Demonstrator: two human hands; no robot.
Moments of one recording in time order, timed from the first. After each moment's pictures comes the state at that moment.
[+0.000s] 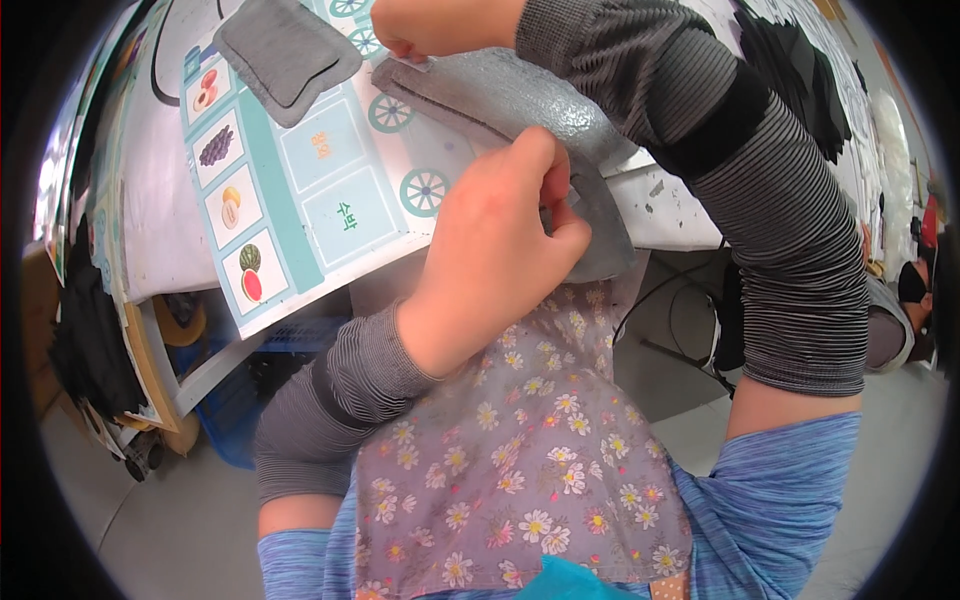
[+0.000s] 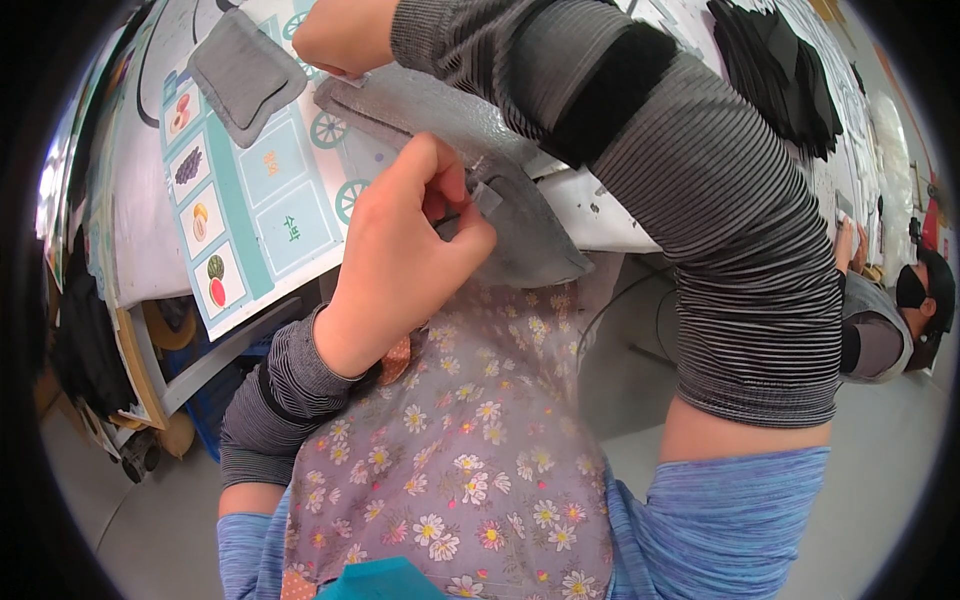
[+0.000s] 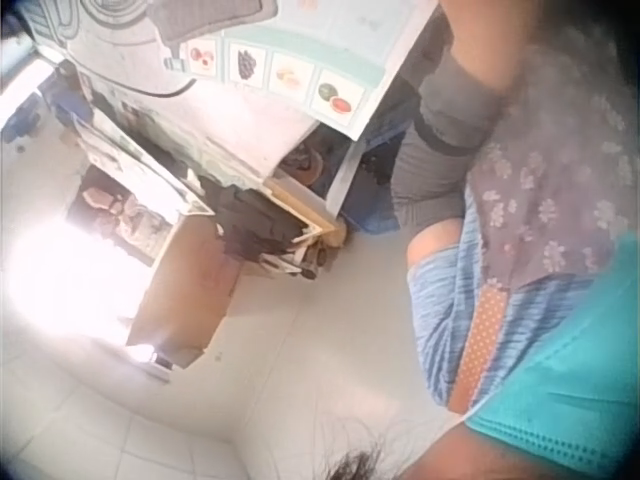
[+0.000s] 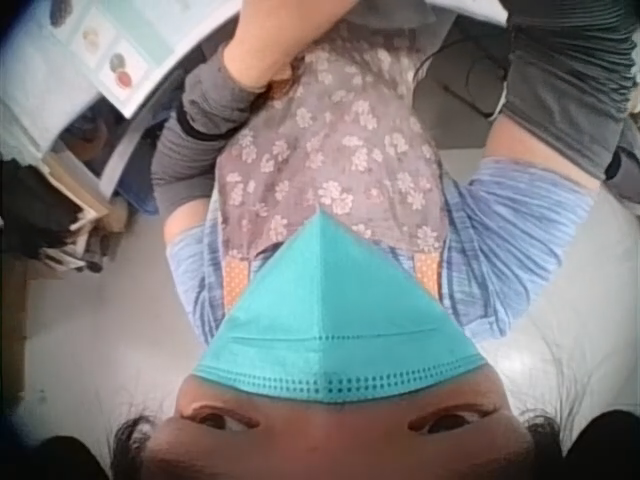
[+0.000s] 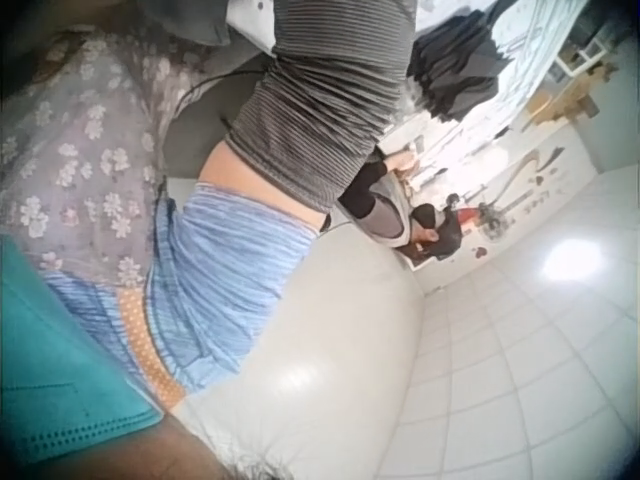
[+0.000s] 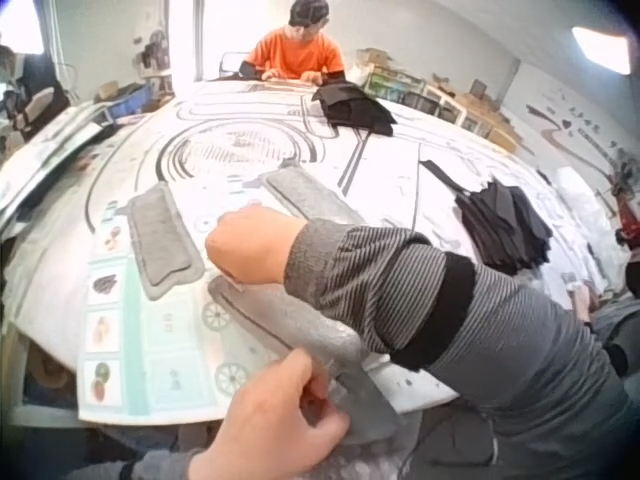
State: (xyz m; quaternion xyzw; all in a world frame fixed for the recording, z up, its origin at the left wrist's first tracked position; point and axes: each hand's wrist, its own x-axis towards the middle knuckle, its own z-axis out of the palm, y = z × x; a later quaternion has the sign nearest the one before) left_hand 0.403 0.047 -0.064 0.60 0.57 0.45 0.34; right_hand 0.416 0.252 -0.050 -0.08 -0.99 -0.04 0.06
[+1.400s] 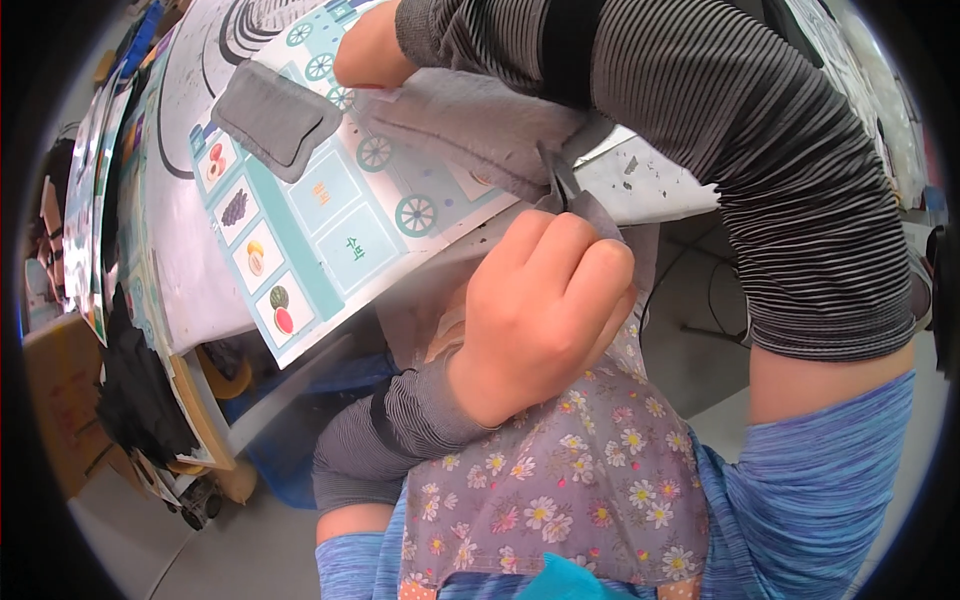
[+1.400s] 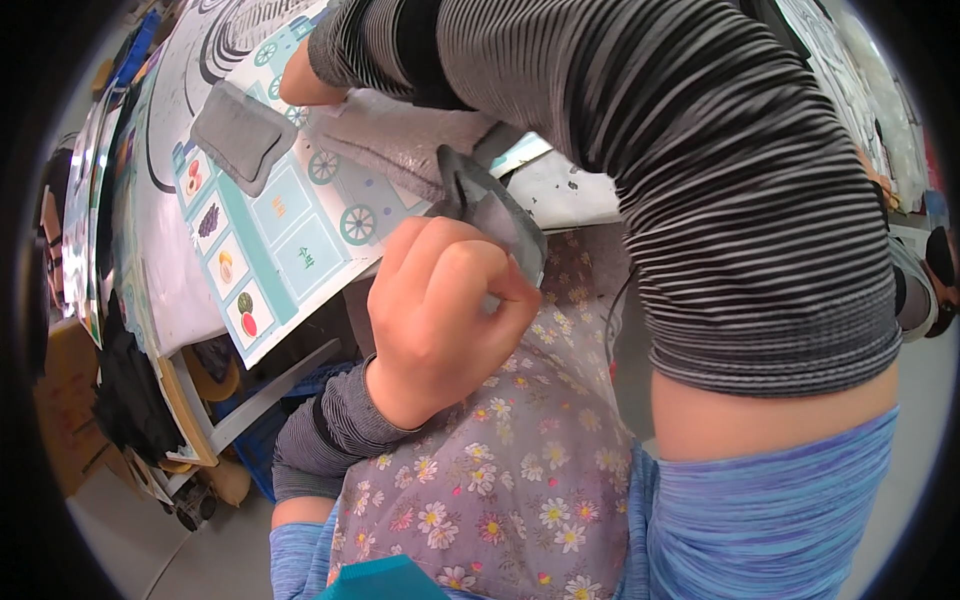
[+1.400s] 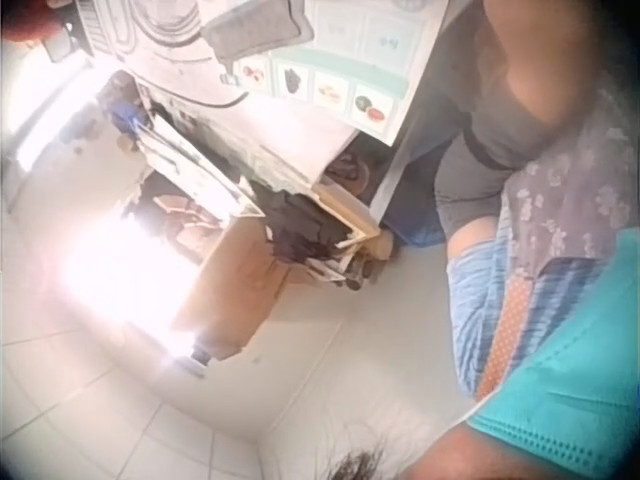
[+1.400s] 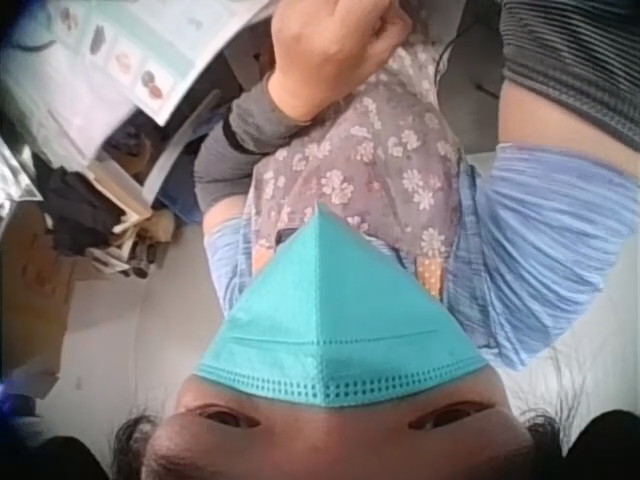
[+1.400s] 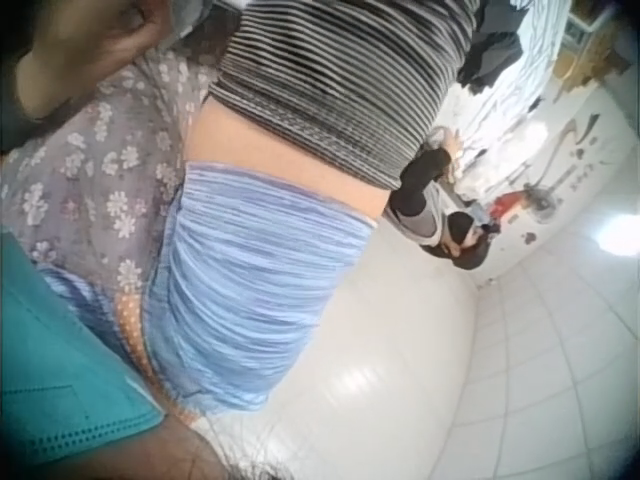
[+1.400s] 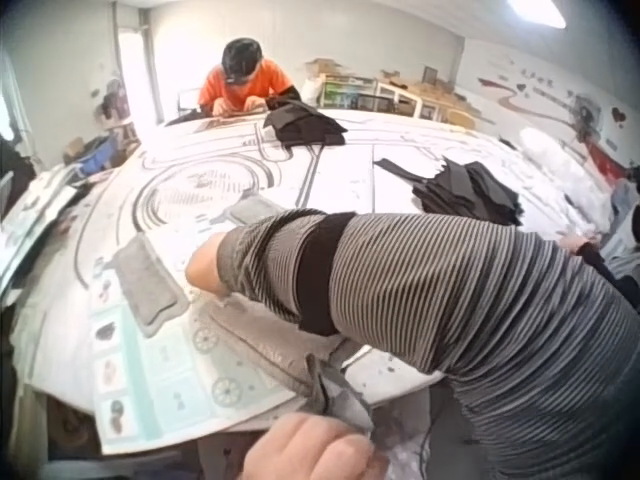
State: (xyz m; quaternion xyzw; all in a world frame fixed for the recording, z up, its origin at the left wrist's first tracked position) left_hand 0.430 0.014 -0.049 0.74 0.41 0.52 0.11; right_hand 0.391 0.232 -0.031 -0.16 -0.97 -0.08 -0.16
